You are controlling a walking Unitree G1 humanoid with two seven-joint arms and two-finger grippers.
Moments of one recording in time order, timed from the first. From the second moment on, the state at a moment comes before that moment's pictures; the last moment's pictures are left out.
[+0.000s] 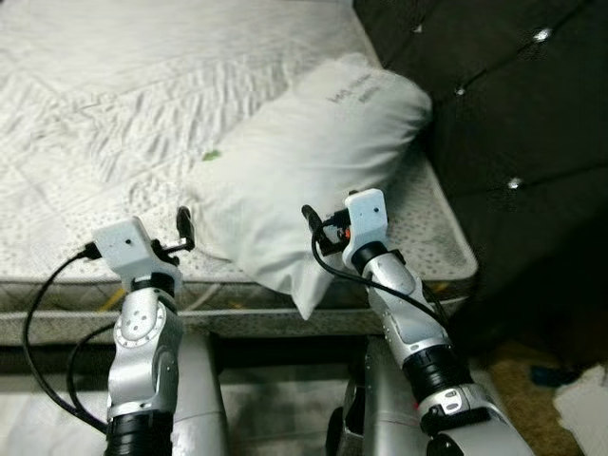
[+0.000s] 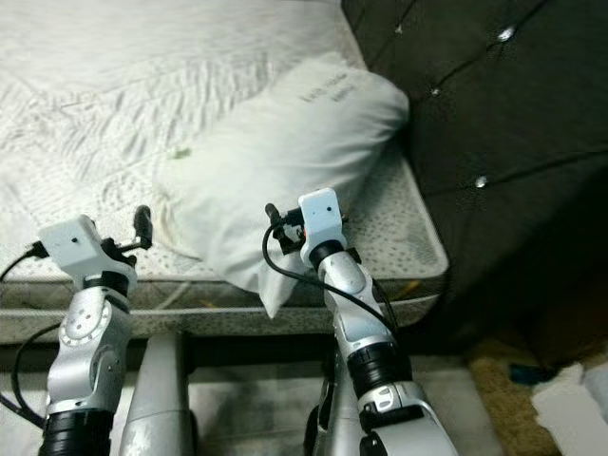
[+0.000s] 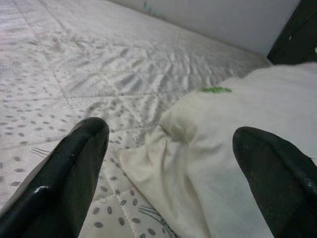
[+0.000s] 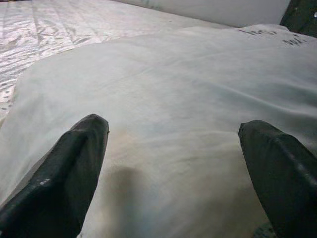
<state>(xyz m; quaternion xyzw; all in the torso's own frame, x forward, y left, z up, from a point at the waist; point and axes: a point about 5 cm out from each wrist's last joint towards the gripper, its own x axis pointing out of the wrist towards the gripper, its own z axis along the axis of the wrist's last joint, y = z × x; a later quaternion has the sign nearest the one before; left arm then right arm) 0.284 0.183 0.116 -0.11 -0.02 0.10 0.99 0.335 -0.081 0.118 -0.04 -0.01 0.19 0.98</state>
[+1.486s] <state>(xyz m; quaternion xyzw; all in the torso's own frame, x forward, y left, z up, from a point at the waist) 0.228 0.205 0.114 -0.02 0.06 0.08 0.99 0.333 -0.055 0.126 0.06 0.19 0.31 0.93</state>
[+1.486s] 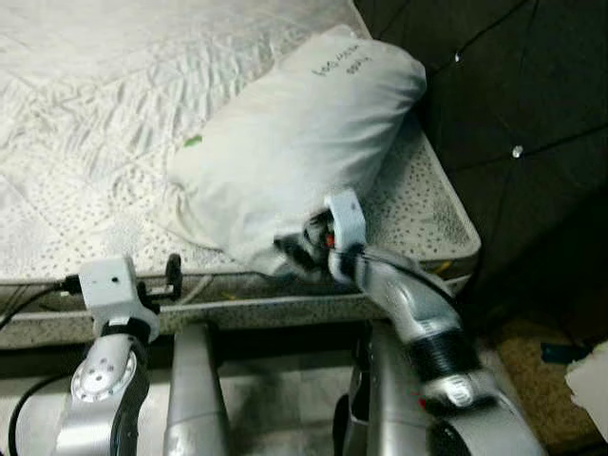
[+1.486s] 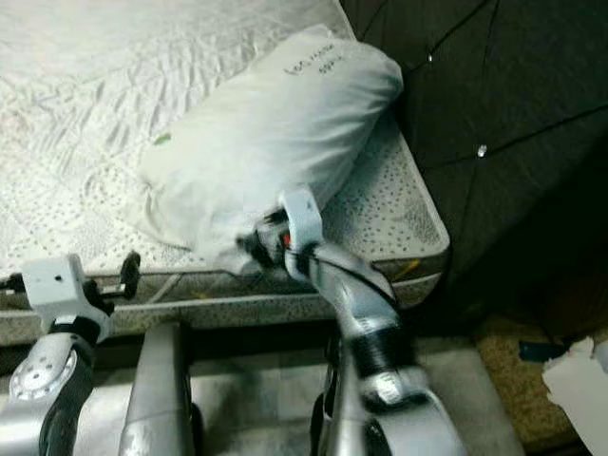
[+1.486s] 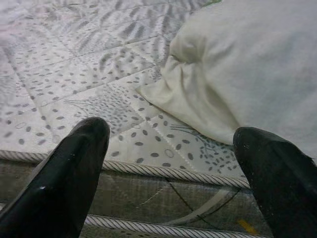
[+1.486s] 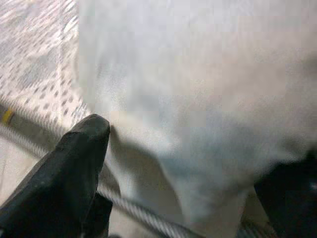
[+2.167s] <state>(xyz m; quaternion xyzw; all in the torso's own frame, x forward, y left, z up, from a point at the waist) 0.248 0.222 0.125 -0.01 0.03 0.12 0.99 0.363 -0.065 0.119 0.15 0.17 0.10 0.97</state>
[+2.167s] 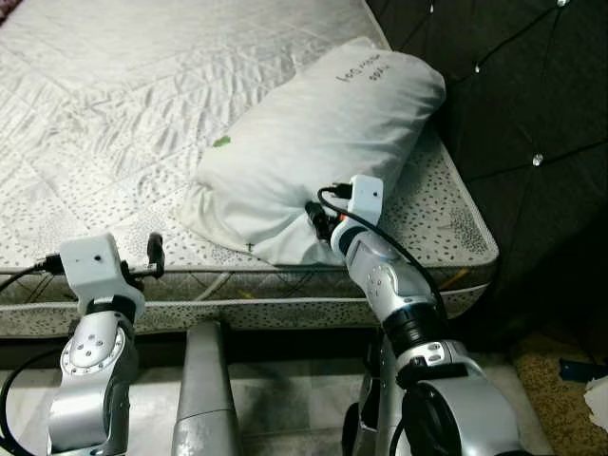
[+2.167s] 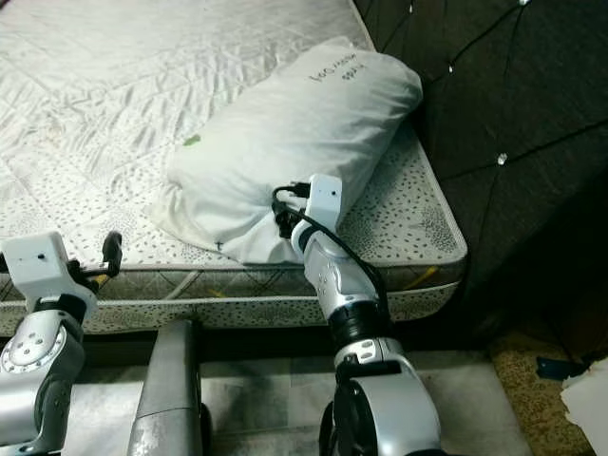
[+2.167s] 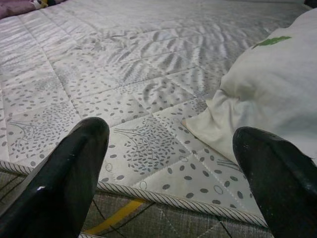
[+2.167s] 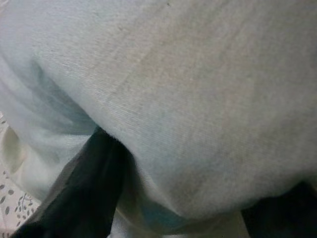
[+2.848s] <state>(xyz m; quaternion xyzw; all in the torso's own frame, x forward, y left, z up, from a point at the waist) 0.273 0.220 0.125 -0.02 0.01 0.12 0.99 0.392 -0.128 0.127 0.15 0.18 0.02 0.97</state>
